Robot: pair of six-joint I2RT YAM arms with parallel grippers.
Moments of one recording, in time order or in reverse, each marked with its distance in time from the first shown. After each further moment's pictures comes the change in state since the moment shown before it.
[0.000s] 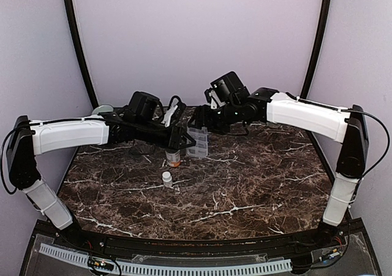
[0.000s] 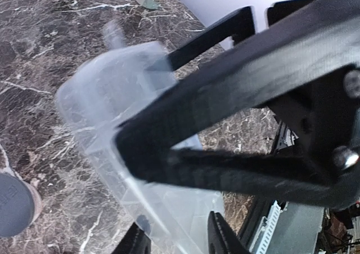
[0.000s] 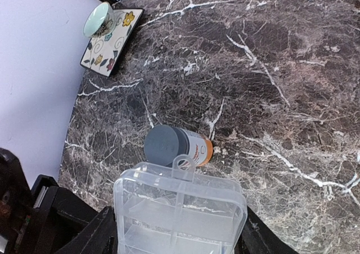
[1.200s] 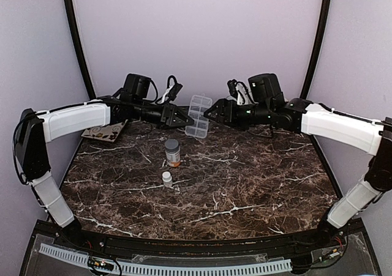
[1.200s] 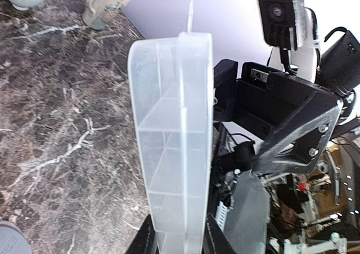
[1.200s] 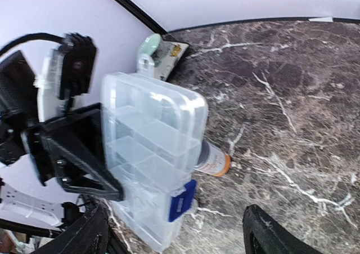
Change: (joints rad) left arm 0.165 0.107 0.189 -0.003 0.379 -0.053; right arm -0.103 -0.304 -0.360 0.293 -0.144 -0.060
